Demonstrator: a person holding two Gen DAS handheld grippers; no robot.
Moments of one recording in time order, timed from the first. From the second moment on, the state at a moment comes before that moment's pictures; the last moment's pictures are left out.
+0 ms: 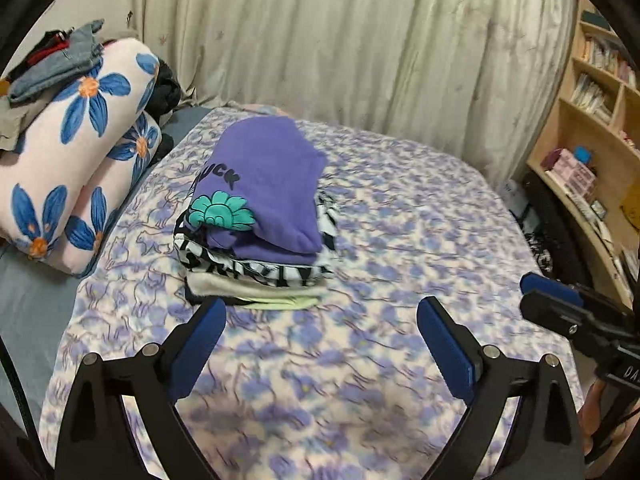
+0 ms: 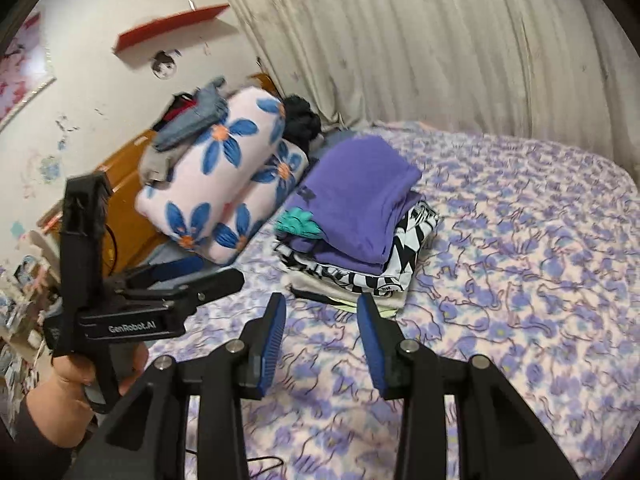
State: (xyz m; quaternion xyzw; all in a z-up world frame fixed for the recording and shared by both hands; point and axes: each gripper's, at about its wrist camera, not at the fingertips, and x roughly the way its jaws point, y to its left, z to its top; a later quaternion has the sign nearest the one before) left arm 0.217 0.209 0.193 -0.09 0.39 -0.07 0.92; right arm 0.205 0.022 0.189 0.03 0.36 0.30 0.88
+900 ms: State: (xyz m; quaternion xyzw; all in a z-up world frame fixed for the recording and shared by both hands) left arm 0.024 0.074 0.175 -0.07 0.36 -0.10 0.93; right arm 0.028 -0.126 0.155 0.08 0.35 0.23 0.90
